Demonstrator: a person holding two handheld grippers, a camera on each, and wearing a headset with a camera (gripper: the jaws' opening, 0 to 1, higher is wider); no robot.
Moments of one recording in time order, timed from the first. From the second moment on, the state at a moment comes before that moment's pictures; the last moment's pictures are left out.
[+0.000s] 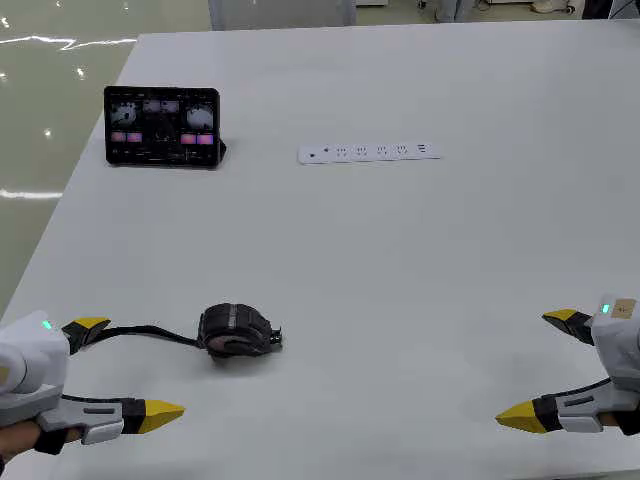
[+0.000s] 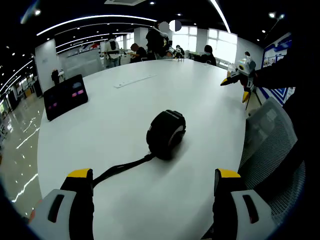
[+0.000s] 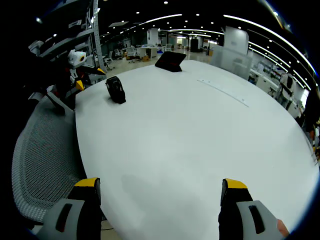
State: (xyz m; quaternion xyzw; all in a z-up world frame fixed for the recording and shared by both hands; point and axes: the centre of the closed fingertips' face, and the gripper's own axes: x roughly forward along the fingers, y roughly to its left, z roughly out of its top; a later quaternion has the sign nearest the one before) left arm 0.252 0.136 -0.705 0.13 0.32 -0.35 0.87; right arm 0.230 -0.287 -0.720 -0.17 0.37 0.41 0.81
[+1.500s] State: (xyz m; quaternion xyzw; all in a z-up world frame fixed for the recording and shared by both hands) left arm 0.260 0.126 -0.712 0.18 0.34 -0.41 0.83; right arm 0.234 -0.271 -0.725 -0.17 0.37 0.44 0.80
